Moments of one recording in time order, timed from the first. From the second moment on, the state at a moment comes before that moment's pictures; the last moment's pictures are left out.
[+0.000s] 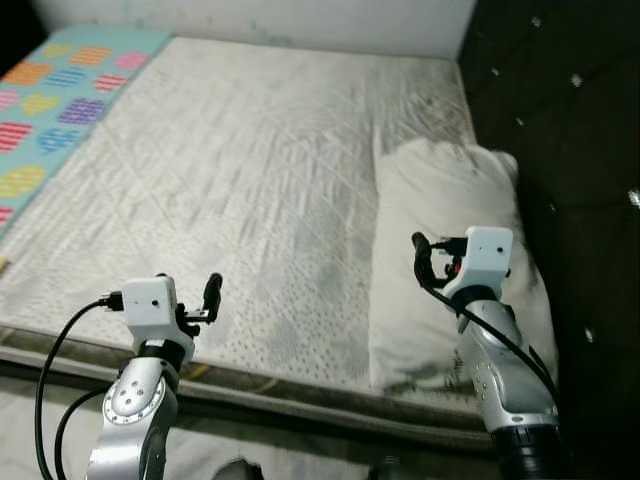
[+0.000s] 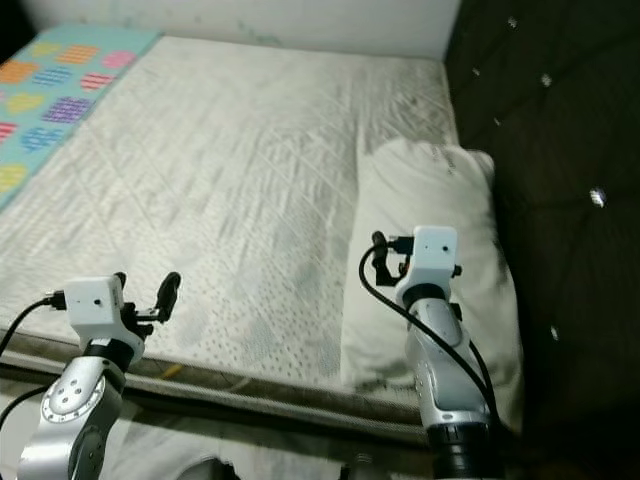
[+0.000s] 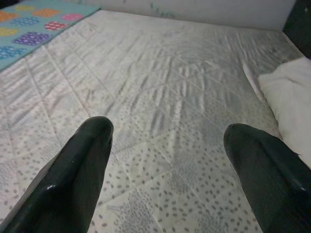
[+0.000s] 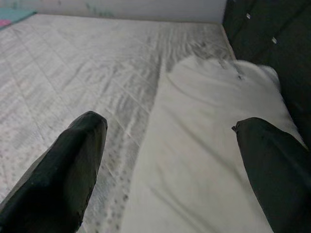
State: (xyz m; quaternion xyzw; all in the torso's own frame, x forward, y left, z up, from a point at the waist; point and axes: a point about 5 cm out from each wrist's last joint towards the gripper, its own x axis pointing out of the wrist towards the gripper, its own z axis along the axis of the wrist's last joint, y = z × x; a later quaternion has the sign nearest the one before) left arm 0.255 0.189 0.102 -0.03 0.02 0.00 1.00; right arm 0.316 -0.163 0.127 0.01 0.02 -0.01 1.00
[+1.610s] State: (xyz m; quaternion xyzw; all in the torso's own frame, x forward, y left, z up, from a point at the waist) left arm 0.261 0.185 0.100 -0.08 0.03 0.02 1.00; right arm 0.315 -0.170 0.118 0.00 0.04 -0.02 1.00
